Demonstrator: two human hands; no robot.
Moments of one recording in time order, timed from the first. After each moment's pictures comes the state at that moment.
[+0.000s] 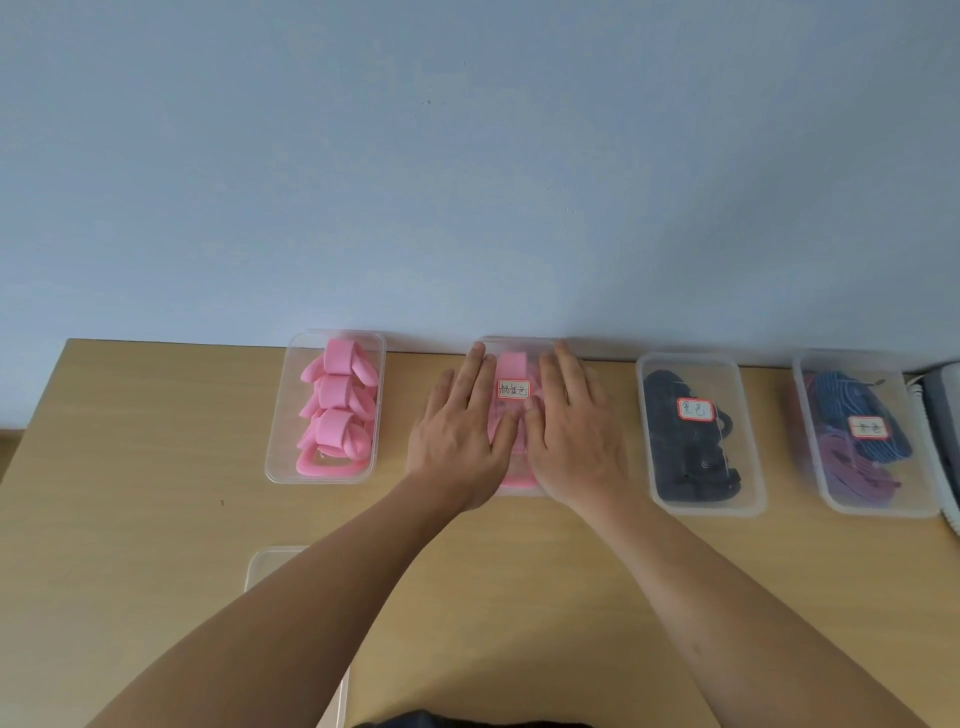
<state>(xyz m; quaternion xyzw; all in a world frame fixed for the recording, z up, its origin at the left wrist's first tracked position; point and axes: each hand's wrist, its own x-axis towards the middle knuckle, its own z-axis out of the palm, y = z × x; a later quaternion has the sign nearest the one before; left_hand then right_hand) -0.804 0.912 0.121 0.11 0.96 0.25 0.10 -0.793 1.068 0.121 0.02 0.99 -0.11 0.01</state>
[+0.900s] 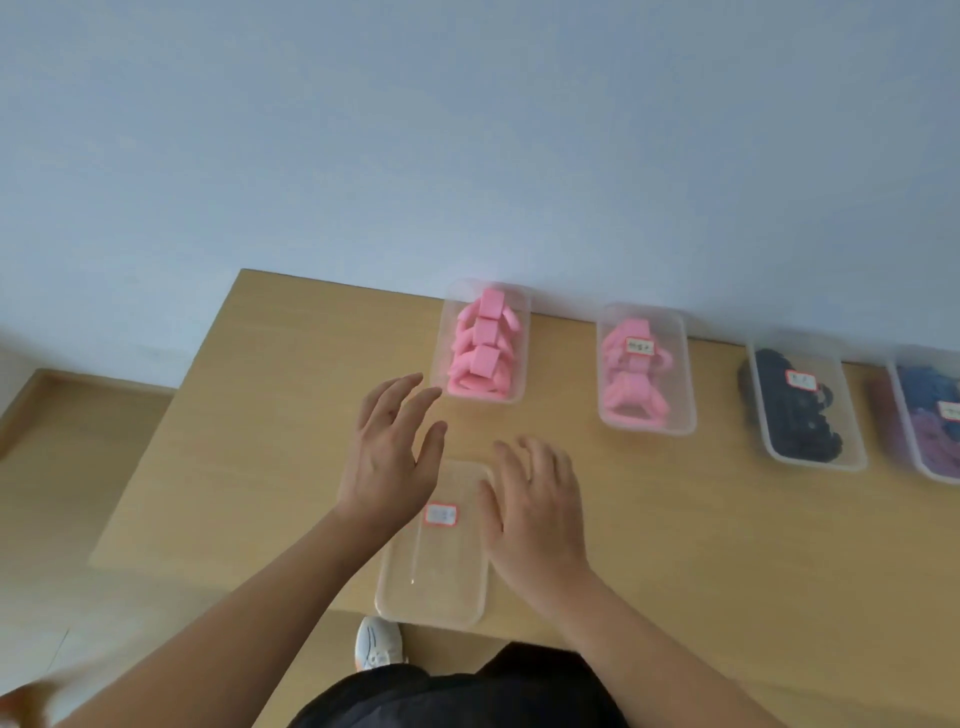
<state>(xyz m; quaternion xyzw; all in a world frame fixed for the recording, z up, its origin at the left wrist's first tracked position) -0.703 0.694 0.130 0.08 0.94 0.31 -0.16 -0.650 0.869 0.138 -0.04 0.98 -0.18 -0.04</state>
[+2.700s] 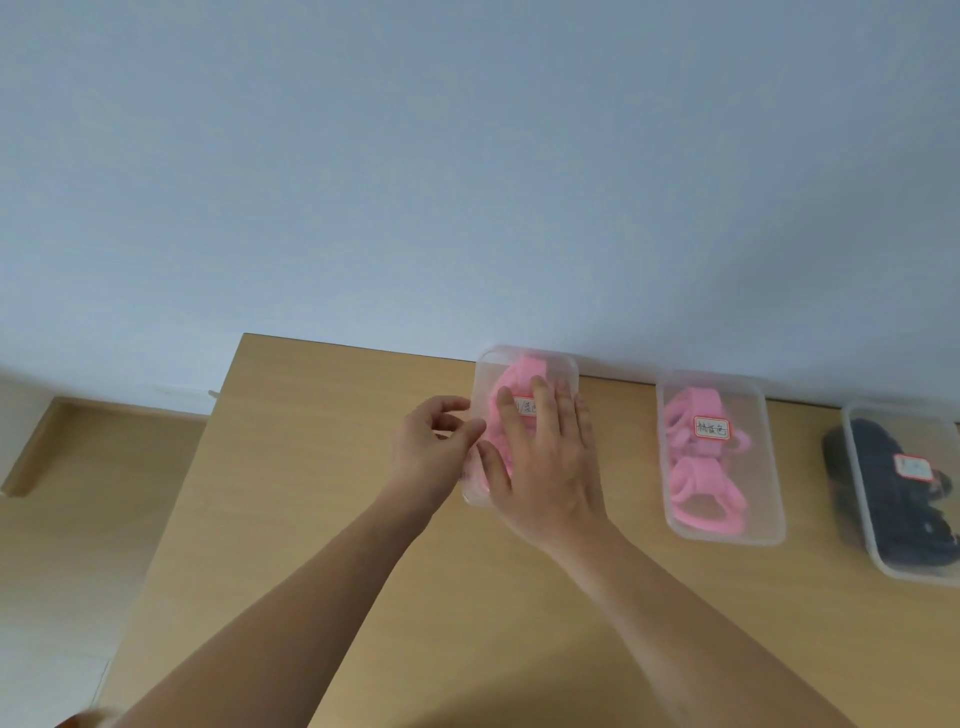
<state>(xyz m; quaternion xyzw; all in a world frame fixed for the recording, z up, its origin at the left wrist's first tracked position) -0.832 0.699 0.142 -0.23 0.76 0.59 0.15 -0.808 0.841 0.129 -0.06 0.99 -0.09 -0.01</state>
